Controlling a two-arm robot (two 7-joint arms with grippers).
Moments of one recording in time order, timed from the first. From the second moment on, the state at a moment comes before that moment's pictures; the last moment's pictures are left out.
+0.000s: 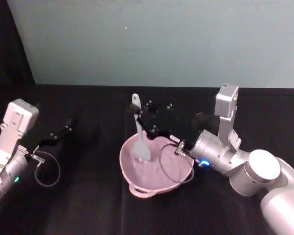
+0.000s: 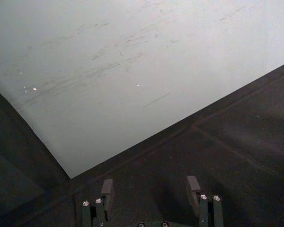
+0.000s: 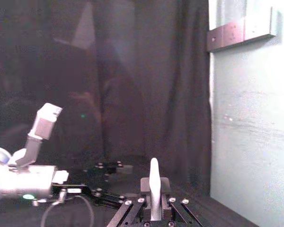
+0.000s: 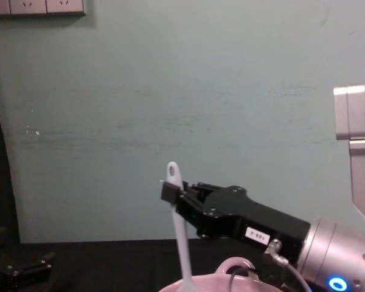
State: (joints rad) left arm -0.20 0.60 0.45 -1.41 -0.25 -0.12 0.03; right arm 0.47 0.21 -0.52 -1.07 0.52 -0.40 0.78
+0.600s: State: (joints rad) left arm -0.20 0.60 0.45 -1.41 -0.25 -0.12 0.03; right arm 0.42 0.29 -0.42 -1.15 0.50 -0.38 0.70
